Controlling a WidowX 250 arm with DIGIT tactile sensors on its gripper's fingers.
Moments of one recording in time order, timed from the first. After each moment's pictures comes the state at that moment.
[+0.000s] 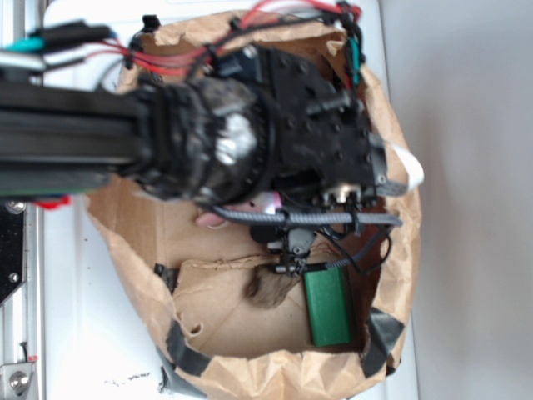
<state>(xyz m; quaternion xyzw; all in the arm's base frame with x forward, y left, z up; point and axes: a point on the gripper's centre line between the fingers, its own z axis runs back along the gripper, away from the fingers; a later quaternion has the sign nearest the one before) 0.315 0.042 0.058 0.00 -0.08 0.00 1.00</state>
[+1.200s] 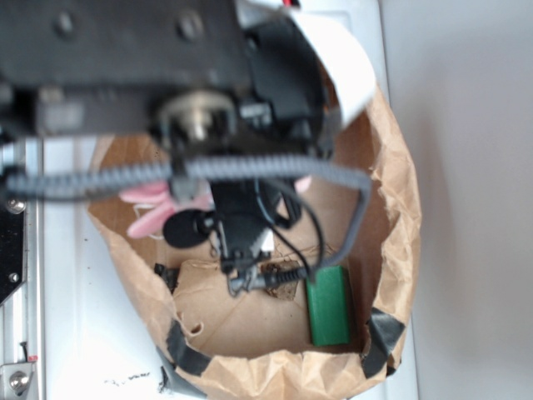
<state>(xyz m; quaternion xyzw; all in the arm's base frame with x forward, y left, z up) 0.279 0.016 0.172 -0.01 -0.15 0.01 0.99</state>
